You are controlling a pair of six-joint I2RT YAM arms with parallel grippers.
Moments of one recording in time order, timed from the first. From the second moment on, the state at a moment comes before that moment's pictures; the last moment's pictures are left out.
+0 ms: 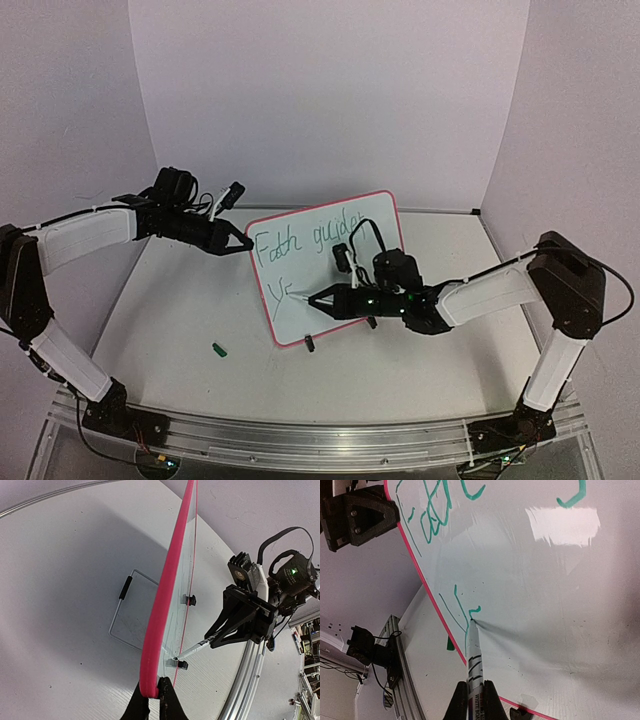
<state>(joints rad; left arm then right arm) -0.42 1.52 1.17 -0.41 0.72 0.00 0.88 1.80 0.88 0.56 -0.32 0.65</state>
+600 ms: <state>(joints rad) -0.42 1.52 1.17 -0.41 0.72 0.00 0.88 1.74 0.86 0.47 -0.27 0.61</state>
